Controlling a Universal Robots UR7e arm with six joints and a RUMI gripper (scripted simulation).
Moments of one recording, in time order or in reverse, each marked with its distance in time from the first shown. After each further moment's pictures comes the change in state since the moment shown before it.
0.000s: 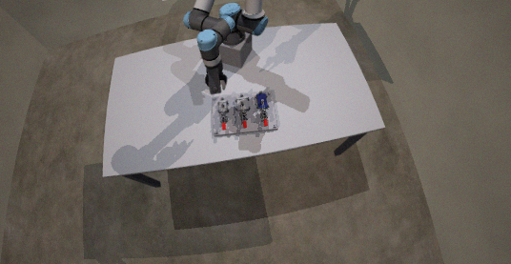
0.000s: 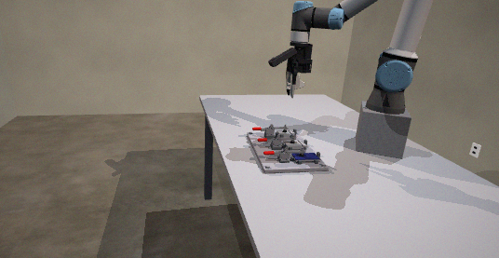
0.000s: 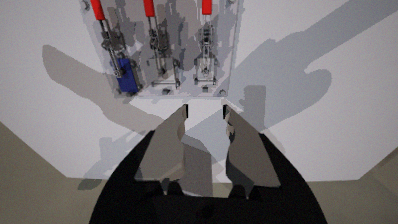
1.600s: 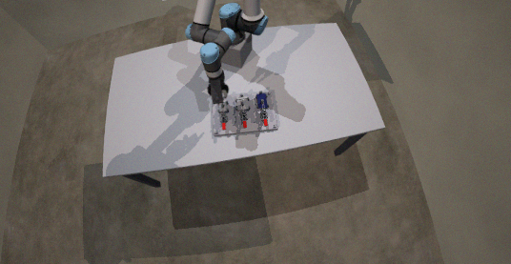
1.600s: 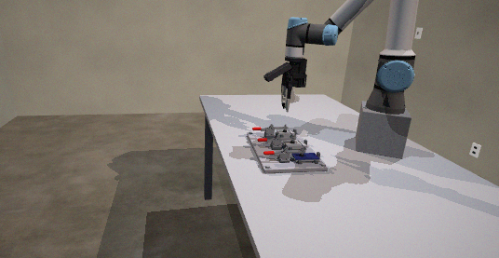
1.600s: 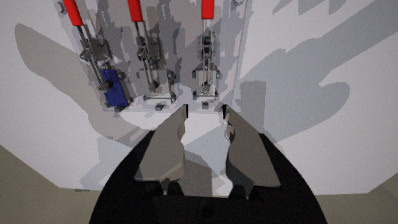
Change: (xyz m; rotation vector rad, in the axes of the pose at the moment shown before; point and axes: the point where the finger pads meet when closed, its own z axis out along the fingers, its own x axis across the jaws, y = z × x) arm -0.001 -0.016 0.060 0.000 0.000 -0.002
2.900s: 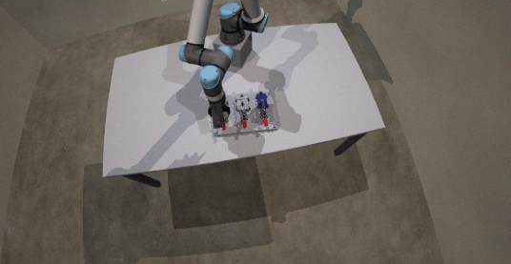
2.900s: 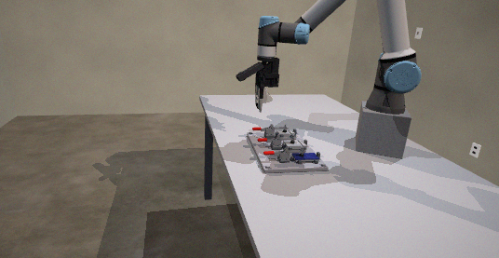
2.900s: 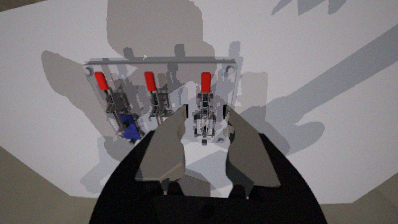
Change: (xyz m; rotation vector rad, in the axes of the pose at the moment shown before) arm 0.000 -0.115 0.001 0.000 -0.001 0.001
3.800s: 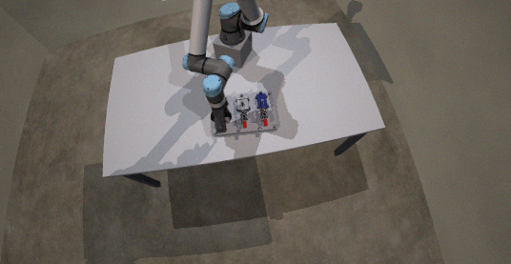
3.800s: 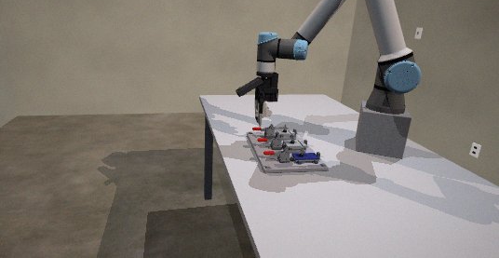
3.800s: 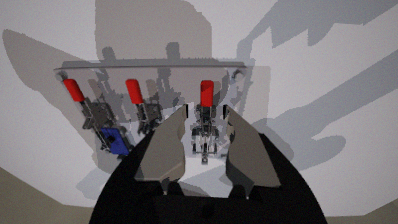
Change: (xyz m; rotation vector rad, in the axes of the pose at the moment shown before) arm -0.001 0.003 0.061 -0.007 -0.003 0.000
